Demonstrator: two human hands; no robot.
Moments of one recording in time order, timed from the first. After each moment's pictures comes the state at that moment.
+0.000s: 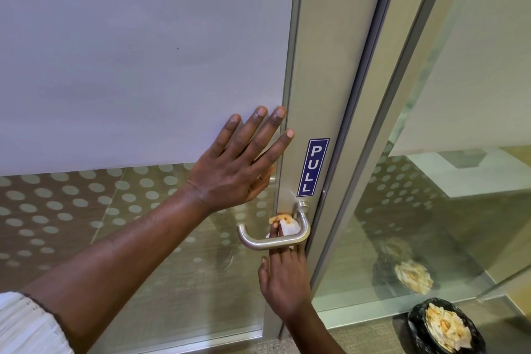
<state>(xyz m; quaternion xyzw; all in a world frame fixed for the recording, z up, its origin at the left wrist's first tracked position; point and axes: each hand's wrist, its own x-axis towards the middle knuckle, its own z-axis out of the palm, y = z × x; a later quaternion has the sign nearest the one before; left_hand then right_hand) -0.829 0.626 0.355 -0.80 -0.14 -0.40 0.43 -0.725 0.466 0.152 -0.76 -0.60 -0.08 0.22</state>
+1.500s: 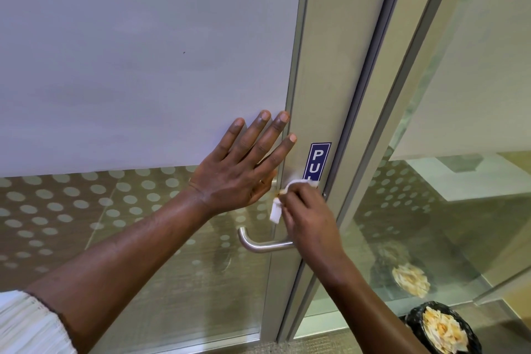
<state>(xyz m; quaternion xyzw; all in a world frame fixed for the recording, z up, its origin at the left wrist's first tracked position) -0.829 0.624 0.356 -0.79 -0.13 -0.40 0.45 -0.678 0.484 0.289 -0.65 -0.65 -0.19 0.34</state>
